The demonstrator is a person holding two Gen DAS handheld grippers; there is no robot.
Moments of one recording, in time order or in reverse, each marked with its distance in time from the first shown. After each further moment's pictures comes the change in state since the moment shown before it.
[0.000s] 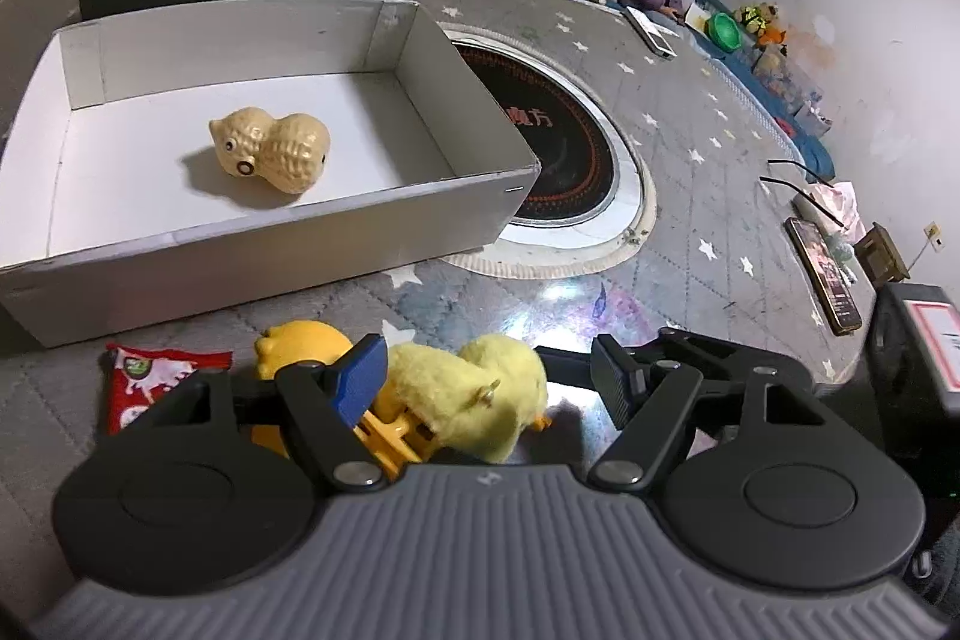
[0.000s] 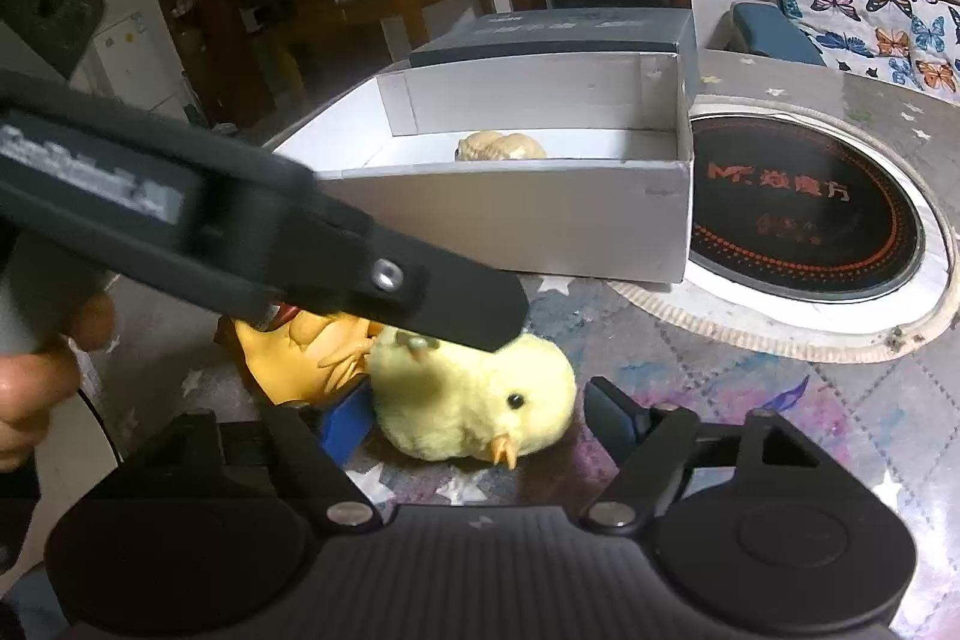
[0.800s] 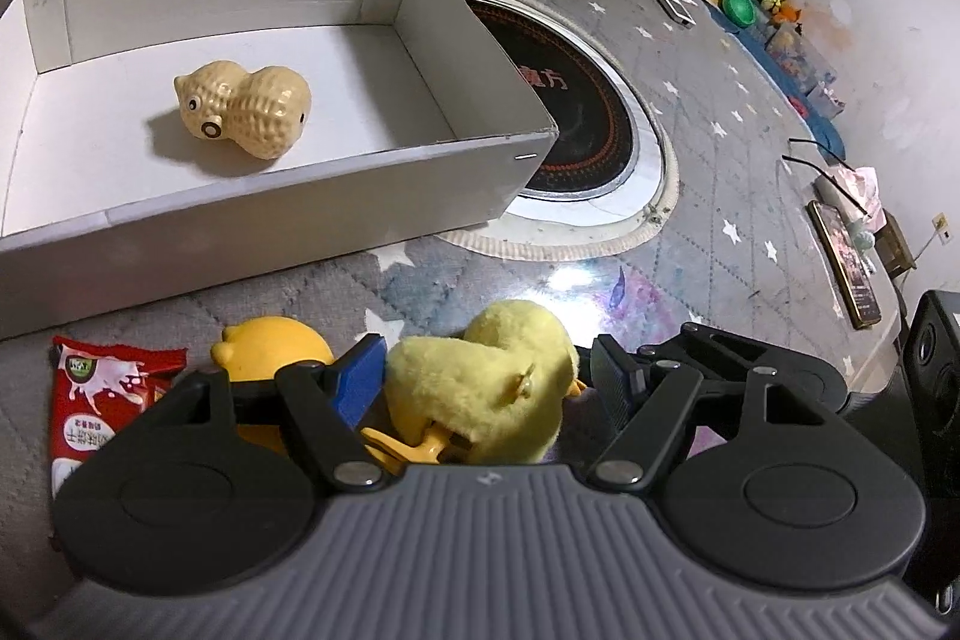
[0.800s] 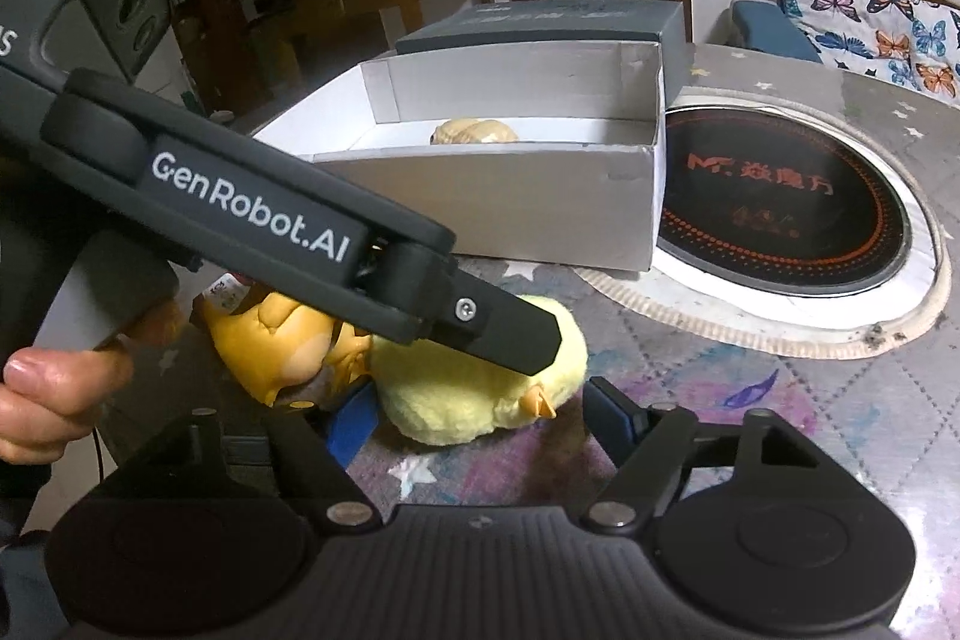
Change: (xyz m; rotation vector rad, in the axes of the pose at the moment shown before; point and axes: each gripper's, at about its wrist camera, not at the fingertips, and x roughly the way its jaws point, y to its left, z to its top) left arm 0.035 -0.001 0.003 -0.018 0.070 0.016; right arm 0.006 -0.014 -0.002 -0.014 0.023 -0.008
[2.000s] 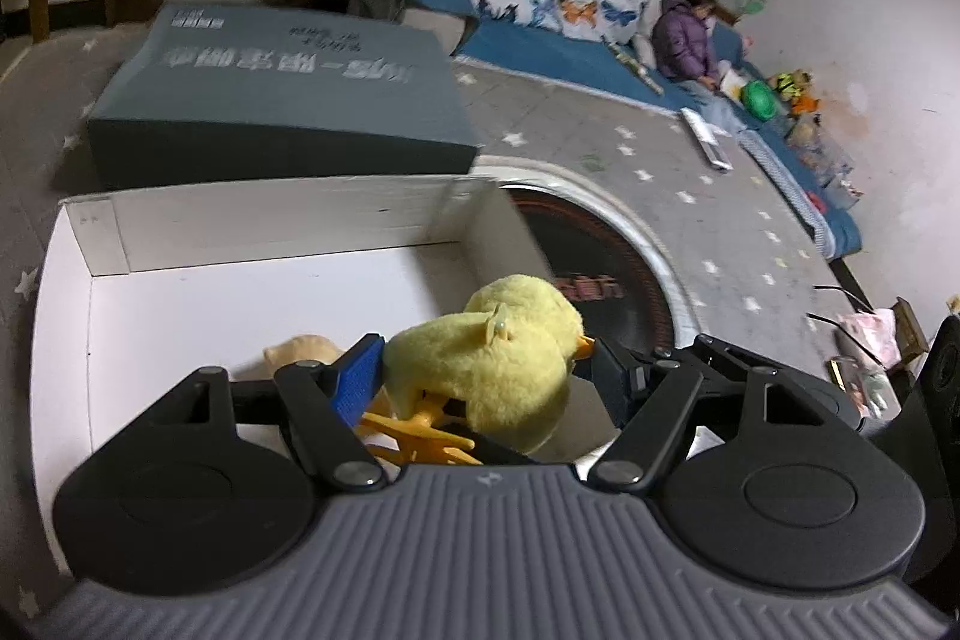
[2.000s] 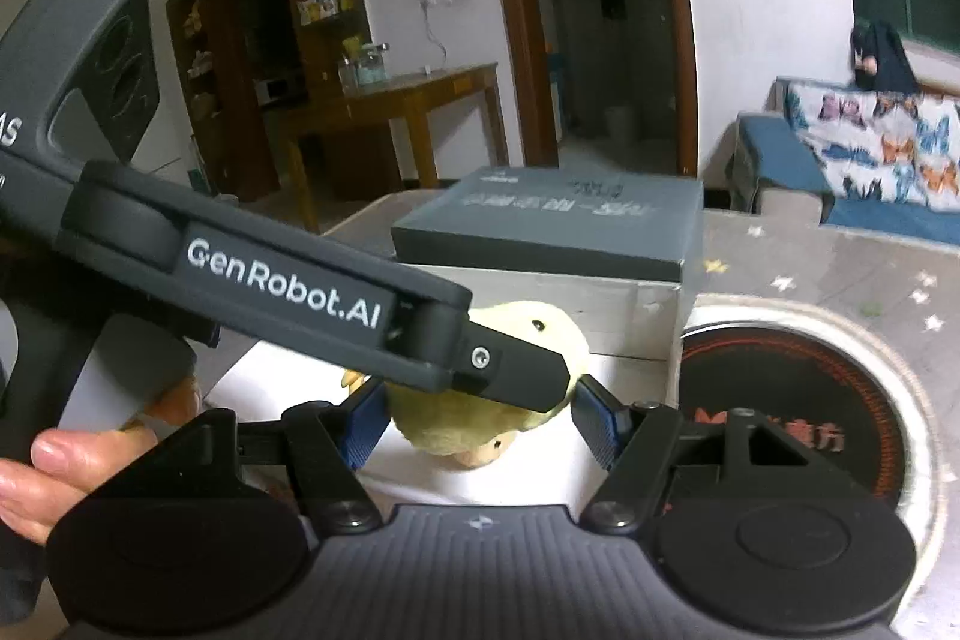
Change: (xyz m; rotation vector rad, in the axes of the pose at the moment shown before) left arm -0.025 0.047 0.108 -0.059 -0.159 0.036; right arm 0.020 -0.004 0.118 -0.023 -0.206 0.005
